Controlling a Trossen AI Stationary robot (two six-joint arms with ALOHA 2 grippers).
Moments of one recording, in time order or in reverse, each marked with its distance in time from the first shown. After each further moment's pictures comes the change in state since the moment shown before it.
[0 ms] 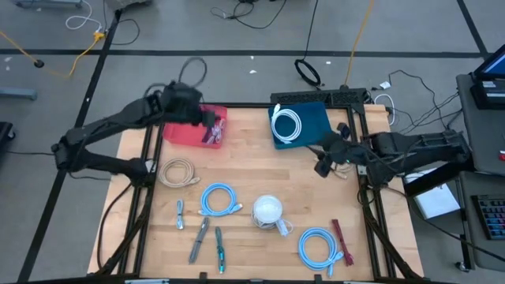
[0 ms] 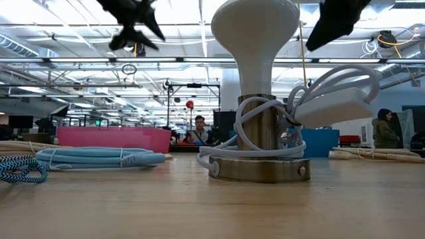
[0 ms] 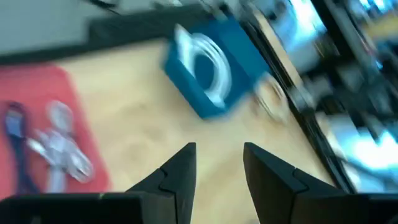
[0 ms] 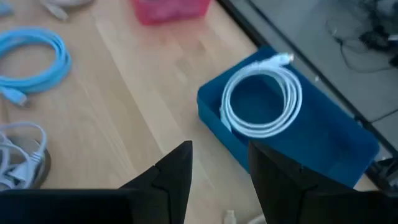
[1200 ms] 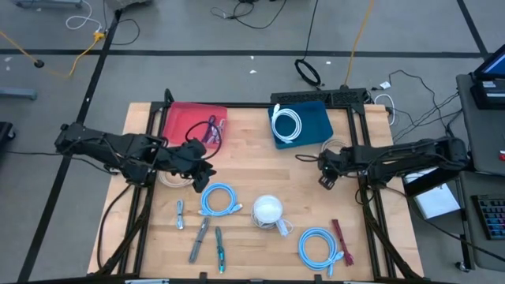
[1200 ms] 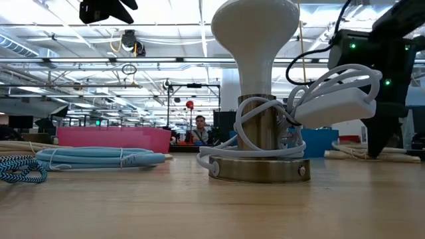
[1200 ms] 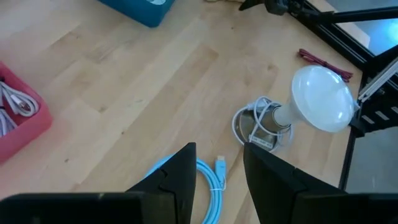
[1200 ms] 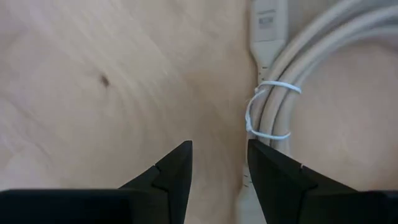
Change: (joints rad) left arm -0.647 0.000 -0.001 -0.184 -0.328 -0.073; right arm -0.211 0.079 -0.590 0.174 -0.356 0.164
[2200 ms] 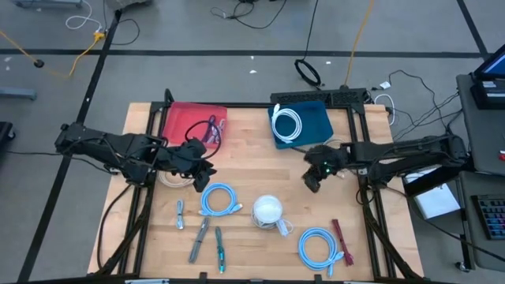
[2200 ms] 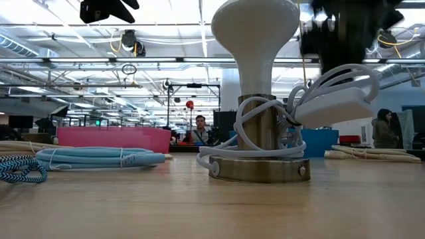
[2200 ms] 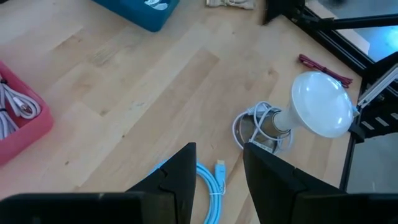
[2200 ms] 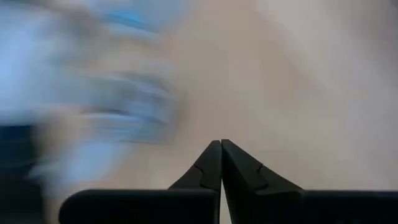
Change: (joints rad) left arm 0.000 0.000 0.000 0.009 -0.015 -0.008; right arm 0.104 -0.006 0.257 0.293 -0.350 0.019
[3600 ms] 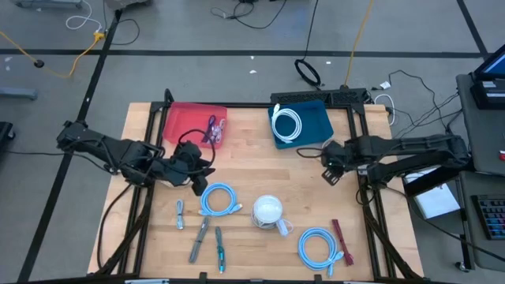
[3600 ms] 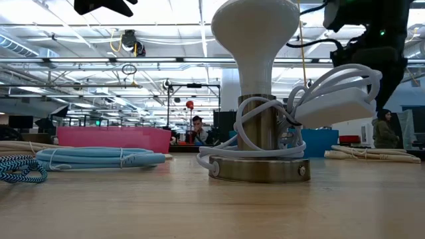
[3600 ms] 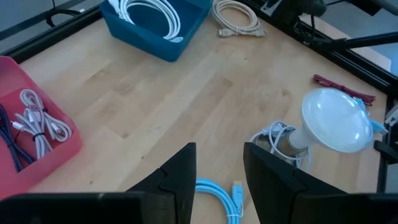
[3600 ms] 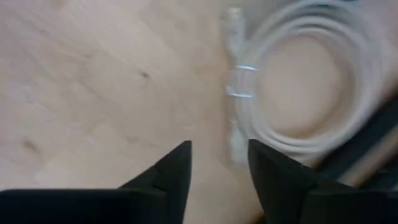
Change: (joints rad) left arm -0.128 0.000 0.000 -0.007 -0.246 -0.026; right arm -0.029 -0.014 0.099 -0.782 0.352 0.146
